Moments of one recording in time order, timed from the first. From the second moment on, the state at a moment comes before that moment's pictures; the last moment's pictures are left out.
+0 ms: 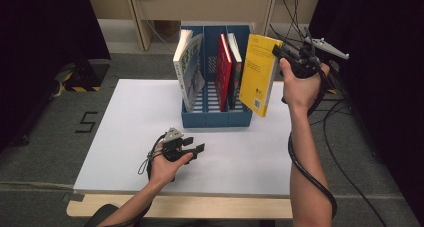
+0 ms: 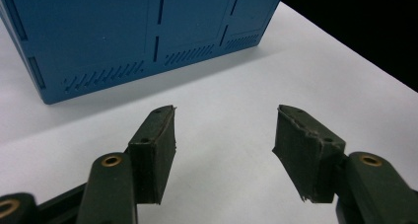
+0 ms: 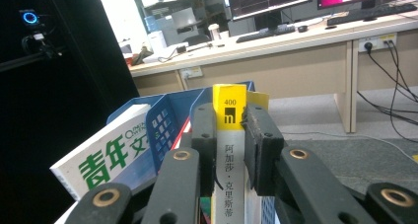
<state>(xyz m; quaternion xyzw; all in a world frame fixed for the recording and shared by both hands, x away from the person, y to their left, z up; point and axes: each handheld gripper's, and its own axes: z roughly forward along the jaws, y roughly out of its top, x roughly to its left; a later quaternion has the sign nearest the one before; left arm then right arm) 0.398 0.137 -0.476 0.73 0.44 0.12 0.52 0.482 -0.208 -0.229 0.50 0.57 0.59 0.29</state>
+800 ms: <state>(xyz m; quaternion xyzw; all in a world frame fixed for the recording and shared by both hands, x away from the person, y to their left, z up) 0.399 0.138 -0.477 0.73 0.44 0.11 0.51 0.515 -0.179 -0.229 0.48 0.55 0.58 0.36</state>
